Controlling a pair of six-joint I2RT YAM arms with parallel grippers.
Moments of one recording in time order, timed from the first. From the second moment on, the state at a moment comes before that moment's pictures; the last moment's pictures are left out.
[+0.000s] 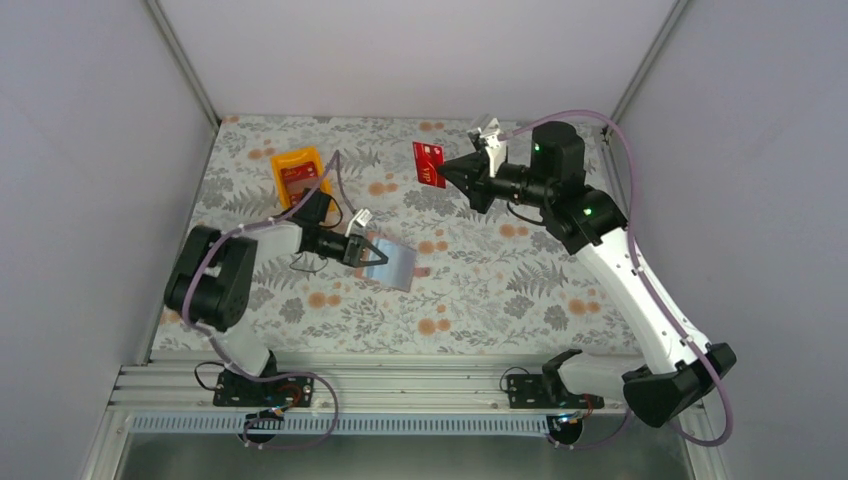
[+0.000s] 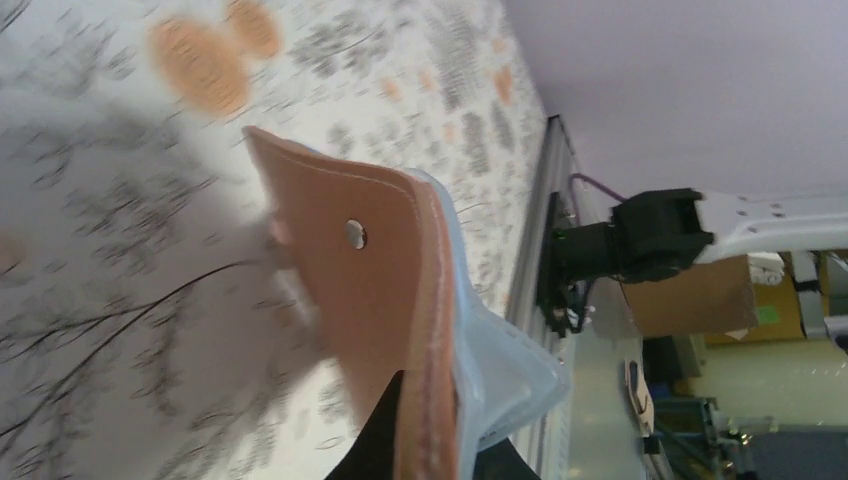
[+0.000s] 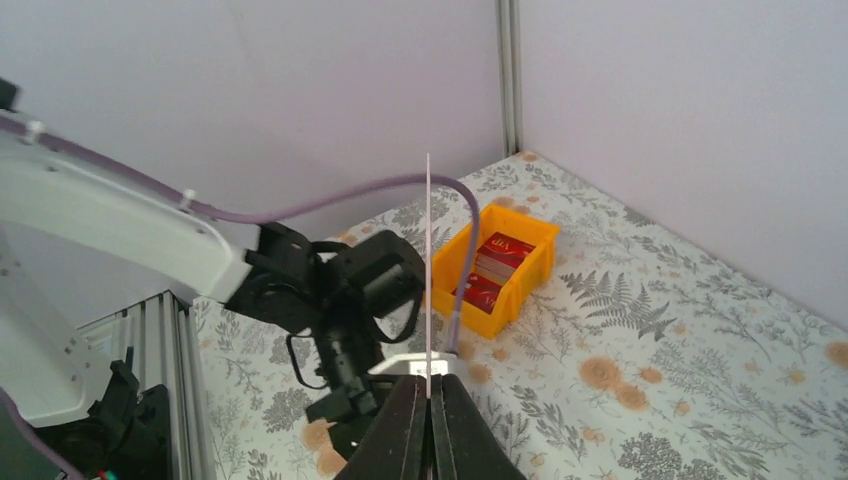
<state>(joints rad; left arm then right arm) -0.28 1.65 0.84 -0.28 1.17 -0.02 0.50 1.21 1.39 -0.48 -0.60 -0.02</state>
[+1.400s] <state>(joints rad) -0.25 1.34 1.73 -1.03 0.73 0.66 0.55 1.39 1.50 -0.58 -0.57 0.09</state>
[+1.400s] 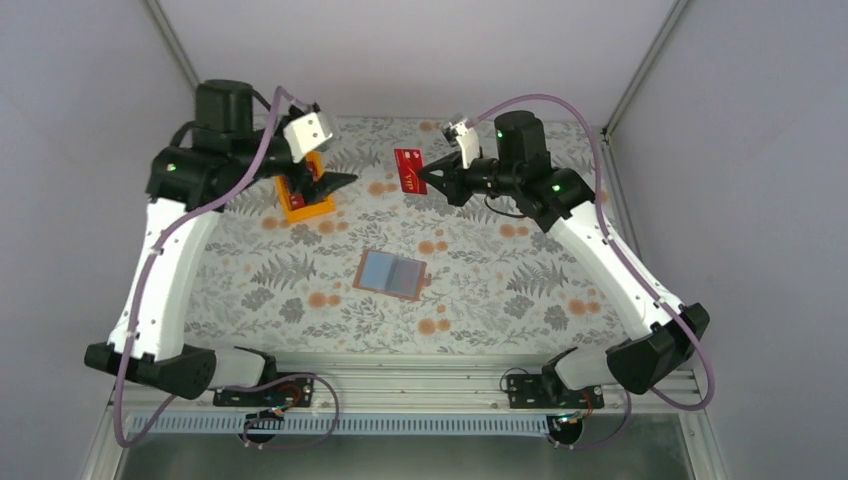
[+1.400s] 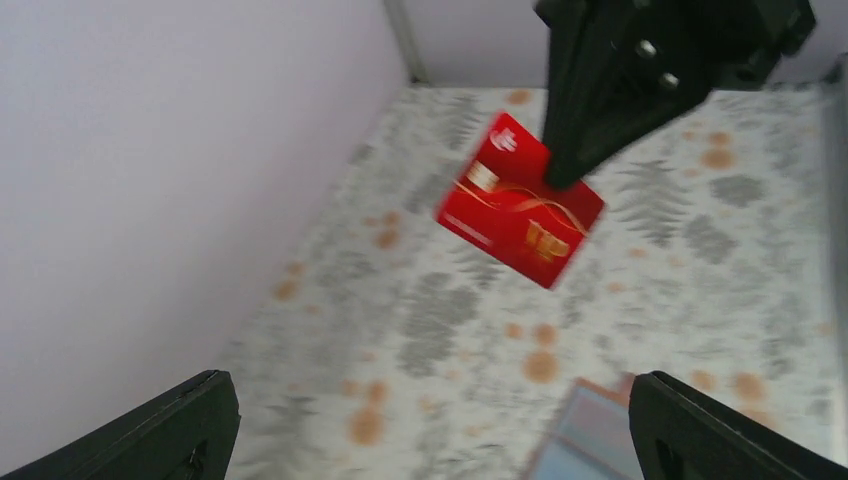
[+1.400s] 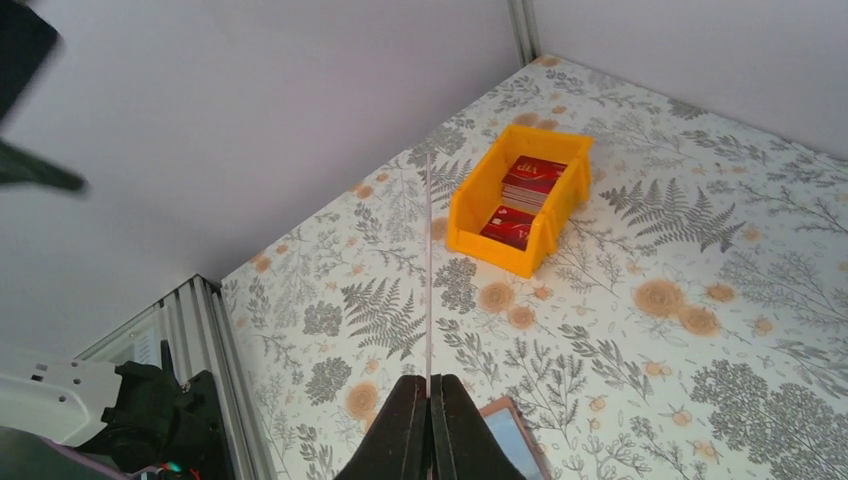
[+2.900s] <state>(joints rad) -0.35 0.66 0.81 -0.04 0.53 2.08 0.79 1.58 1.74 -0.52 -0.85 0.23</state>
